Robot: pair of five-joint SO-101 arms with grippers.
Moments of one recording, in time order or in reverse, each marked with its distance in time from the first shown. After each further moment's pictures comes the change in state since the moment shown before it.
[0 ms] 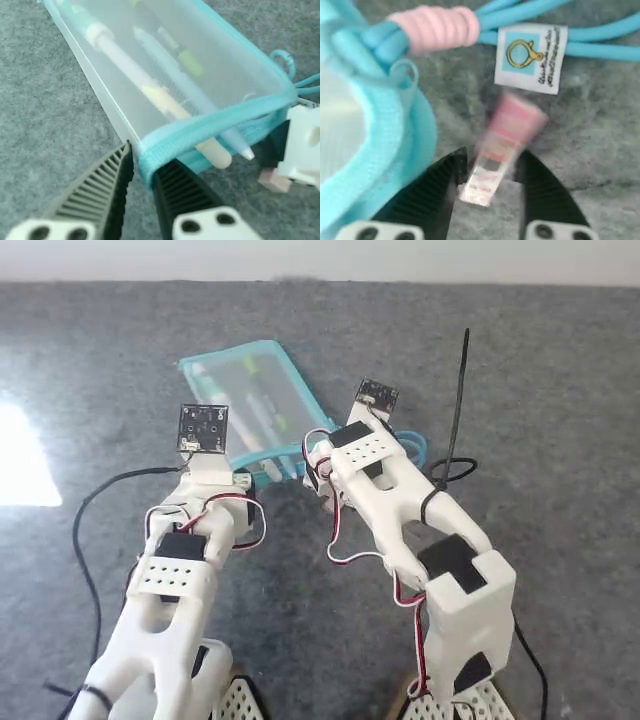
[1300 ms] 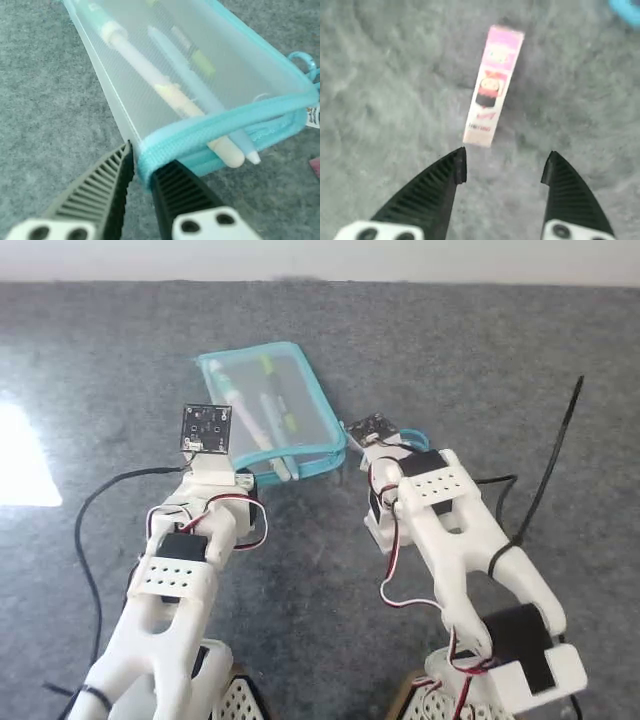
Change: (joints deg) left arm 0.5 0.0 0.0 0.0 -0.4; right arm 9.7 -28.5 28.0 8.2 57.8
